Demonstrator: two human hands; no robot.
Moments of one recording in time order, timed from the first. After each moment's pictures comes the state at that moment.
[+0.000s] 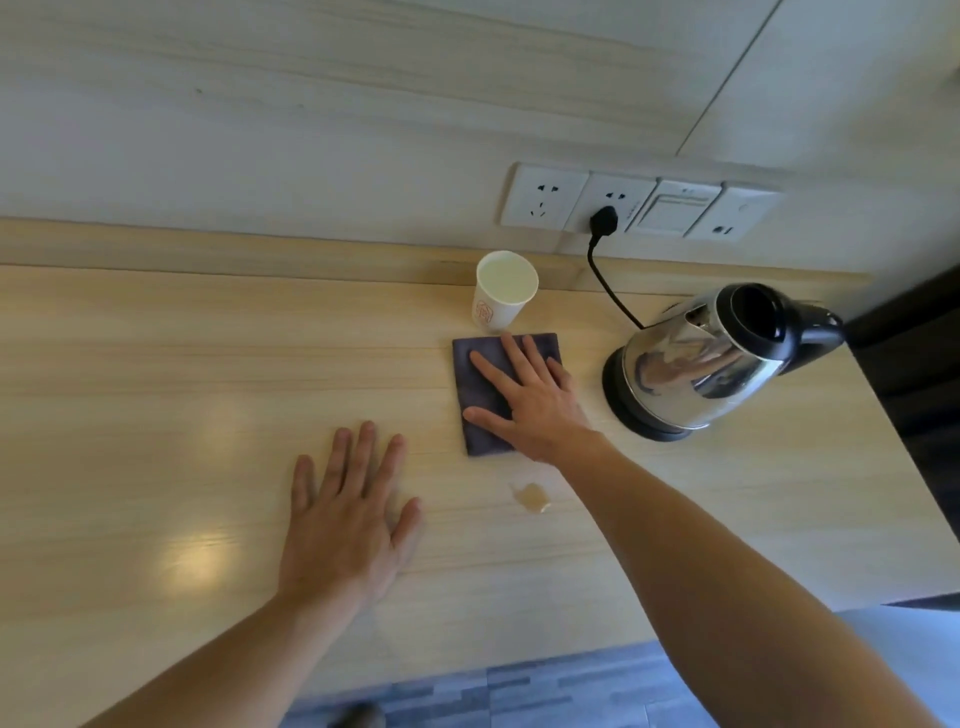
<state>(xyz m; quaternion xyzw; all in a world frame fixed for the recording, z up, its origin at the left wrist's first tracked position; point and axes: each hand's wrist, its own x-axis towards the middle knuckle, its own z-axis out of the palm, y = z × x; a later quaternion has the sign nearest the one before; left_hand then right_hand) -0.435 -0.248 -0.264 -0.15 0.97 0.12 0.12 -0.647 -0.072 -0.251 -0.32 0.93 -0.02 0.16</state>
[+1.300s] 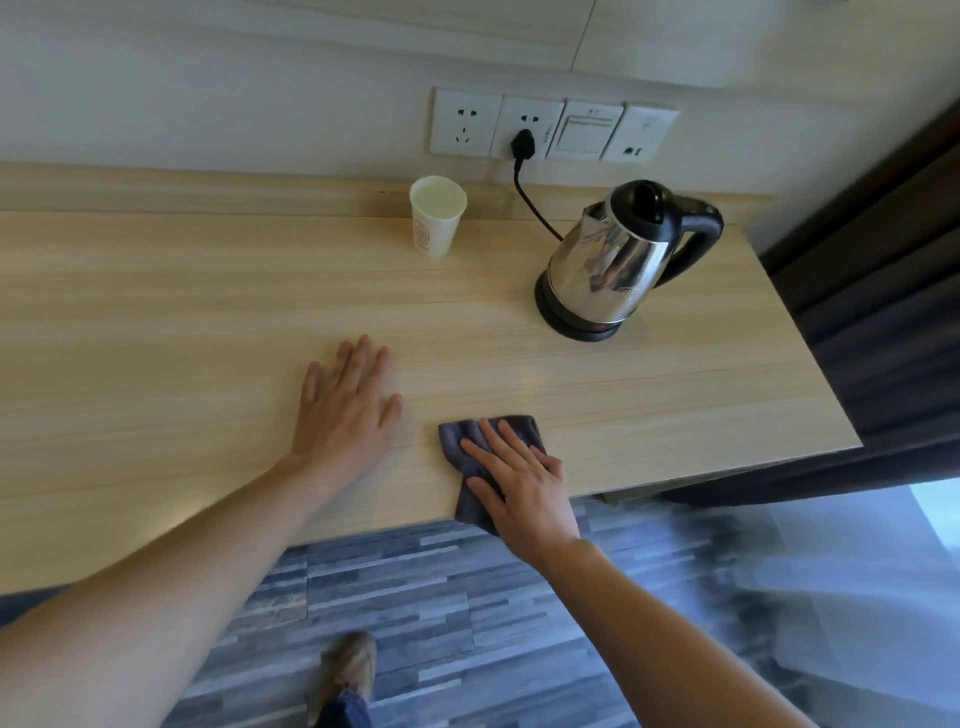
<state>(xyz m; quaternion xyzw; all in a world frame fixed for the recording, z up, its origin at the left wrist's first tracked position) -0.437 -0.207 -0.253 -0.11 0.98 0.15 0.09 -0.430 0.054 -0.270 -0.27 0.94 -0.18 0.11</state>
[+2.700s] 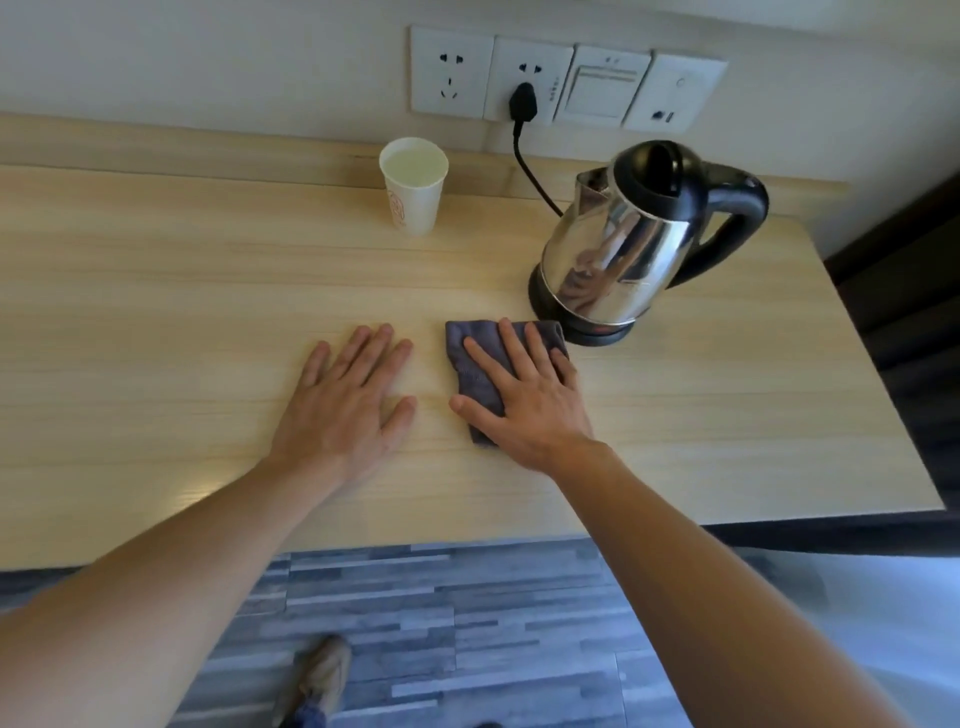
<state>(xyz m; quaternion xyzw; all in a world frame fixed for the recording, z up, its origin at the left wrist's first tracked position) -0.469 -0.149 -0.273 -0.10 0.99 0.09 0.07 -0.575 0.065 -0.262 -0.31 0.94 -0.07 0.16</state>
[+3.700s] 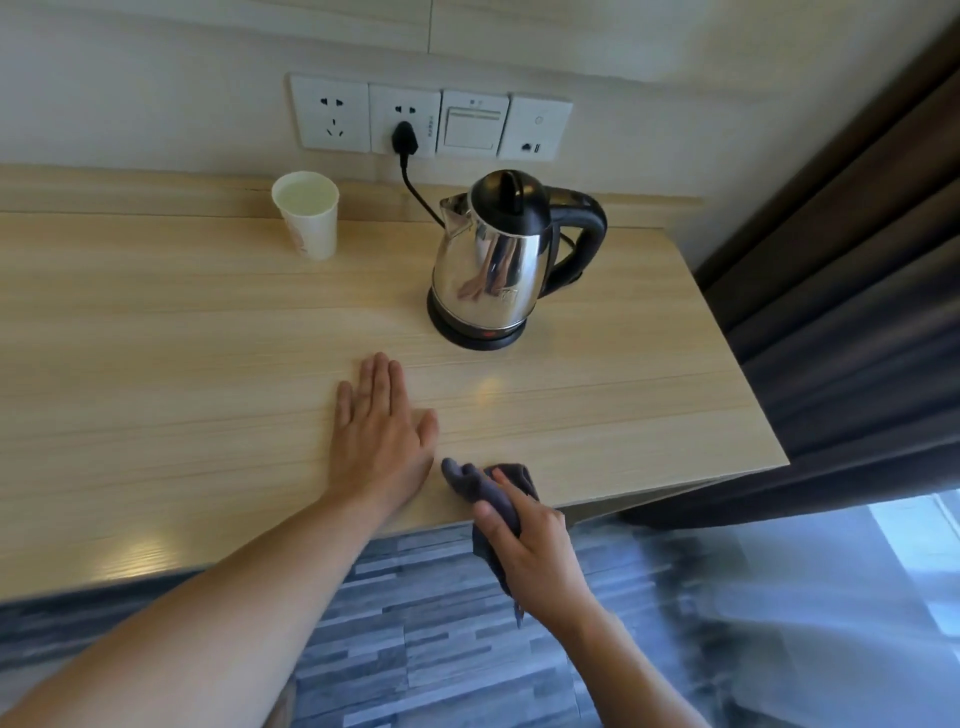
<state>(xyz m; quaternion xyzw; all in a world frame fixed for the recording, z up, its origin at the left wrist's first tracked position) -0.503 -0.006 -0.270 -0.16 0.97 0.16 0.05 -0.455 0.201 -0.243 -0.12 0.87 -0.45 0.15</state>
